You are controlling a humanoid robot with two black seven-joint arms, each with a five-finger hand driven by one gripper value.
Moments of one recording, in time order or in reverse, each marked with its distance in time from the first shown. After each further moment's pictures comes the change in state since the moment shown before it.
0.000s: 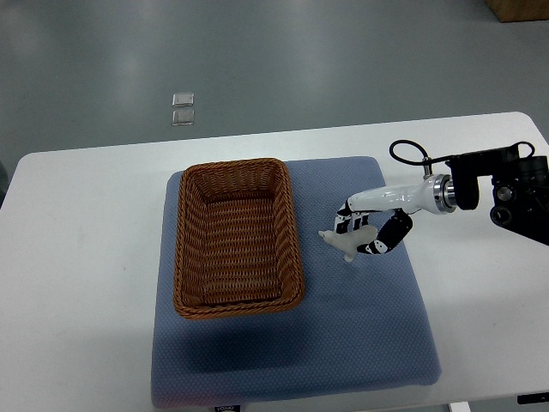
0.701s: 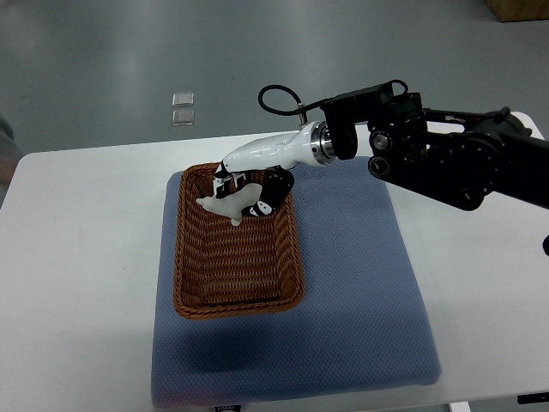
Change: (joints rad) left arm 0.001 0.000 0.000 0.000 0.000 0.000 0.000; right arm 0.251 0.438 -0.036 -0.218 -0.014 0.016 -0.004
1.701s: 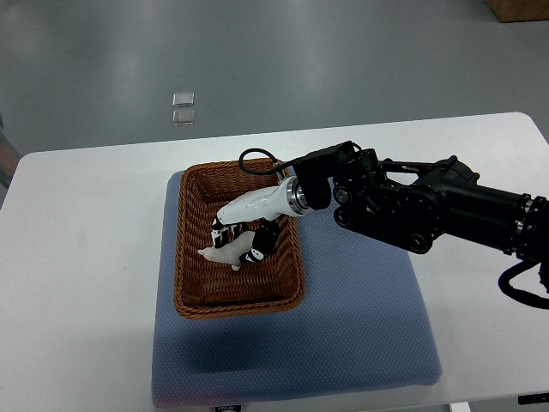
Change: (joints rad) left arm 0.000 0.000 0.000 0.000 0.000 0.000 0.000; right arm -0.103 0.144 -0.044 -0.140 -0.100 -0.013 -0.001
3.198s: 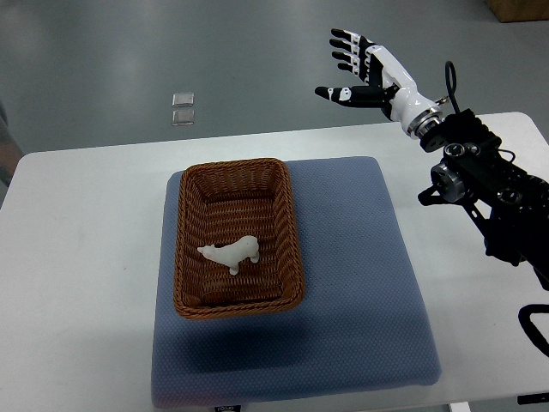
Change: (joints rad) left arm 0.000 0.000 0.000 0.000 0.000 0.000 0.000; right arm -0.384 -0.105 0.753 -0.131 0.646 -0.408 0.130
